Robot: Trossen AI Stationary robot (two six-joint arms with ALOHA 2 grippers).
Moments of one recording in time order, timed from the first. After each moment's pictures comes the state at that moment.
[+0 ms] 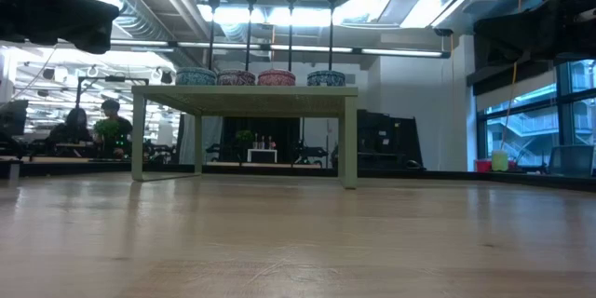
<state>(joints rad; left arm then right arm) -0.55 0.05 0.01 0.08 -0.47 0.18 0.12 0.12 0.01 0.19 0.06 -0.16</state>
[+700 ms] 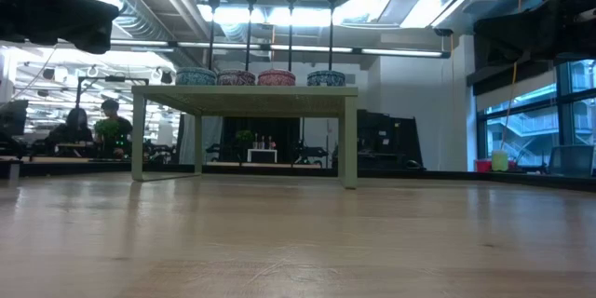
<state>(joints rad) -0.55 0.05 0.01 0.08 -0.47 0.18 0.12 0.12 0.01 0.19 0.06 -0.16</state>
